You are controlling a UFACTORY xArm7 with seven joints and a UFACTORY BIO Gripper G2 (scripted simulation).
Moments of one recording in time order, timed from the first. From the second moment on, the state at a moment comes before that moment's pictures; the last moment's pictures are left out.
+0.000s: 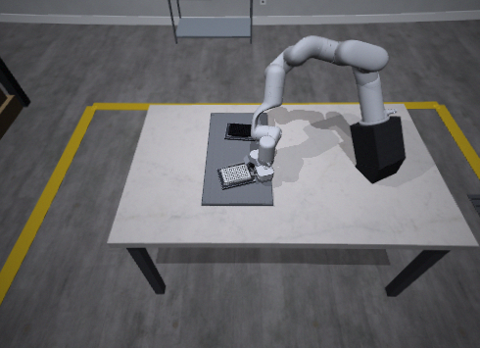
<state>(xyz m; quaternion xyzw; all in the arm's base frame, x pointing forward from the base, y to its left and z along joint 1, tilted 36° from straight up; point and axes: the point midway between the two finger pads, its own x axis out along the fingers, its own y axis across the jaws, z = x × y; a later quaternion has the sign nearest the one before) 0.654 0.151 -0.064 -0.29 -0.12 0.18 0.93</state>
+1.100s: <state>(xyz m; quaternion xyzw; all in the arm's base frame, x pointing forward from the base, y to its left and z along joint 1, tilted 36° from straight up) 0.652 0.154 -0.059 -0.29 -0.12 0.18 0.93</state>
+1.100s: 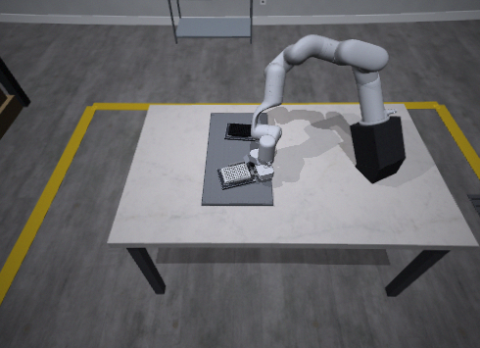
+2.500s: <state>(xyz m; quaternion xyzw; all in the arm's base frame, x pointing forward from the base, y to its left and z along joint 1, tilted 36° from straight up) 0.643 0.168 -0.036 -0.29 -0.12 0.18 0.93</state>
